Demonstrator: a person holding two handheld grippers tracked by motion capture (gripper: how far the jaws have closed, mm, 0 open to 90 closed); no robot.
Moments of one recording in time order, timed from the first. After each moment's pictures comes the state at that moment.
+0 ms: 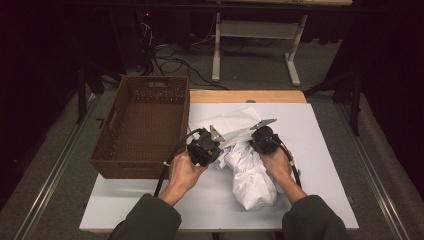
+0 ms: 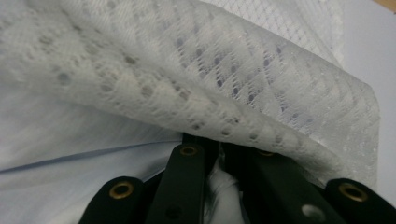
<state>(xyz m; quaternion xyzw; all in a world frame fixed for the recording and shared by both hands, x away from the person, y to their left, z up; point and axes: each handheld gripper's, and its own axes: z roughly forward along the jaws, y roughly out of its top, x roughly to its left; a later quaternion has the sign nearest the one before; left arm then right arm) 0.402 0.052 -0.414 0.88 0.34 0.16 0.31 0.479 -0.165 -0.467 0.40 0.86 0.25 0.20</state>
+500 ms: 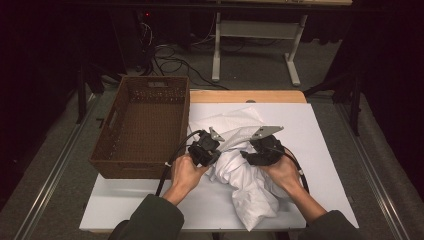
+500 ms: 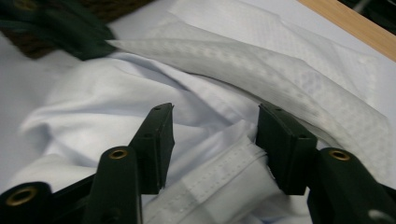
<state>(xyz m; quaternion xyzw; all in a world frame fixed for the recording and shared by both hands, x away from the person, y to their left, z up) 0.410 0.052 -0.430 0.87 0.36 0.13 0.31 0.419 -0.159 -0.423 0.30 0.88 0.32 0.18</state>
